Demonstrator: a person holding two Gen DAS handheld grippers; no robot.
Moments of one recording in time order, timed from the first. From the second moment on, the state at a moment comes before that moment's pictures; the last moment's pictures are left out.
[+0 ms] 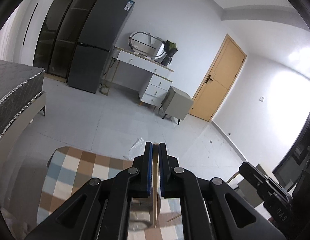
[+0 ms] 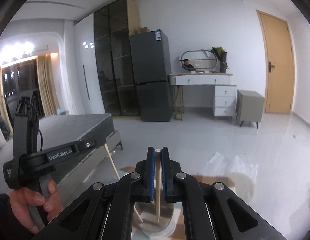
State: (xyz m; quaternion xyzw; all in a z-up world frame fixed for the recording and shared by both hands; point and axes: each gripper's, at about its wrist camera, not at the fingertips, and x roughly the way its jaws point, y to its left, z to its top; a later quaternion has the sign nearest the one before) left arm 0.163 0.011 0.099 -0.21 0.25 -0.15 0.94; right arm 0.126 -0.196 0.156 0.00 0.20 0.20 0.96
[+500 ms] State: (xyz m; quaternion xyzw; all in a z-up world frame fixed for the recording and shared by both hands) left arm 0.206 0.015 0.070 -0.23 0.24 -0.13 0.93; right arm 0.186 -0.167 0.120 -0.04 0.21 0.21 0.95
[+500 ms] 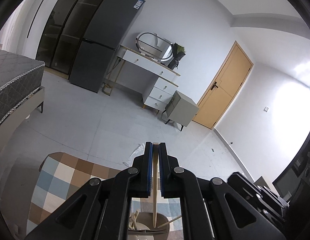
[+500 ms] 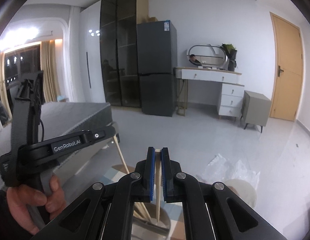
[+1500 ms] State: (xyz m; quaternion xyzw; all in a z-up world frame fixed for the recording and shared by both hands) left arm 0.204 0.032 0.040 -0.23 0.37 -0.17 0.88; right arm 0.193 -0.178 0.065 0.02 0.28 0.26 0.92
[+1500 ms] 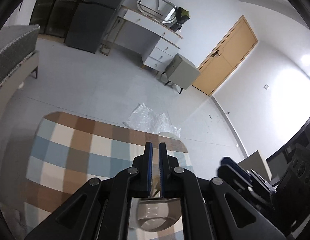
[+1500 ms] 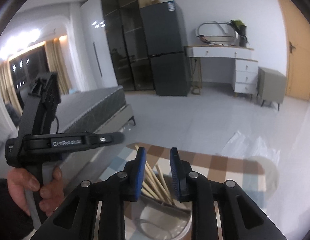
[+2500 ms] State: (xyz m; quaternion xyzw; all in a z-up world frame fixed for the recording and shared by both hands) left arm 0.061 0.024 0.070 -0.08 0.30 -0.04 0.95; right arm 0.023 -0.225 0.081 0.10 0.16 0.19 0.96
